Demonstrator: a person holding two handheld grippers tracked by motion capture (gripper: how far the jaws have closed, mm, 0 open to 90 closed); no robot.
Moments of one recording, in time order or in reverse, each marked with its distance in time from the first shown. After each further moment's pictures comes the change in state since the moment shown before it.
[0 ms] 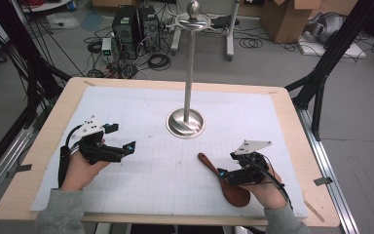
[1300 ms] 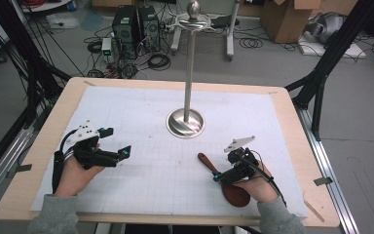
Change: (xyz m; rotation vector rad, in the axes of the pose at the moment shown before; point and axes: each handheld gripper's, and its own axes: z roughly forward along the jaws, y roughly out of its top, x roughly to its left) left arm 0.001 -0.008 -0.015 0.021 0.028 -0.004; right arm -0.007 0.004 0.031 0.142 0.022 0.008
